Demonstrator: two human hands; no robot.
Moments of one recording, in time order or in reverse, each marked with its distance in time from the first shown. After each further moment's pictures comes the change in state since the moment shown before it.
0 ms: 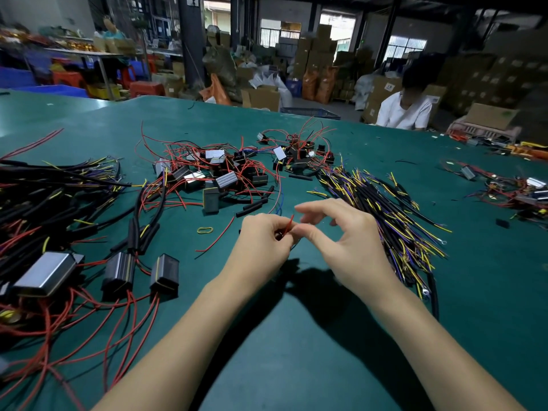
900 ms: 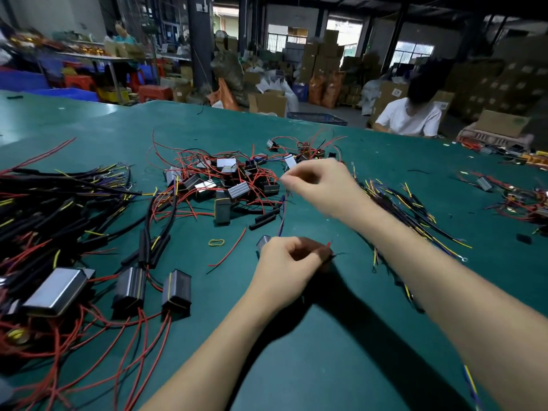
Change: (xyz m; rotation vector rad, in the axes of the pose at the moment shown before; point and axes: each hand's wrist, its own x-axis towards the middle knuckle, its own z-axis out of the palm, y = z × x) left_hand 0.000 -0.004 0.016 -0.442 -0.055 -0.259; right_hand 0.105 0.004 0.022 0.038 -0.261 0.127
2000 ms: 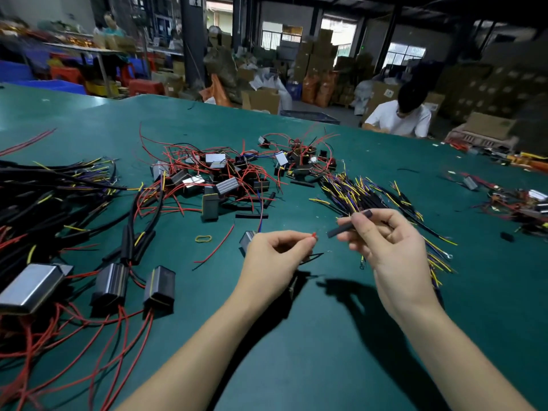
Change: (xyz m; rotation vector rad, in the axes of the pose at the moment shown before) left_hand 0.001 0.002 0.004 -0.112 0.106 0.004; right_hand -0.110 0.024 -0.010 0.777 0.501 0.278
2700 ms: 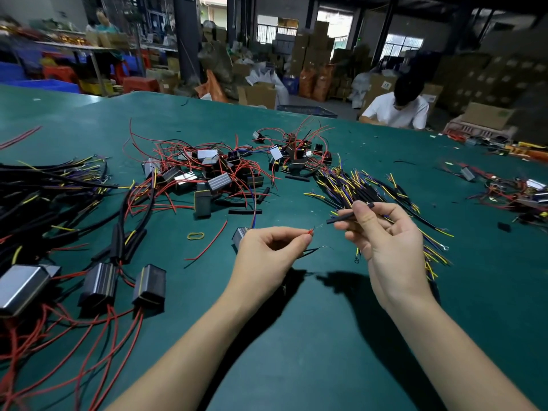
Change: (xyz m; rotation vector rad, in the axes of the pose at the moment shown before) left_hand -0.004 -0.001 0.001 0.007 -0.011 0.024; right_hand 0.002 0.003 0.000 0.154 0.082 0.032
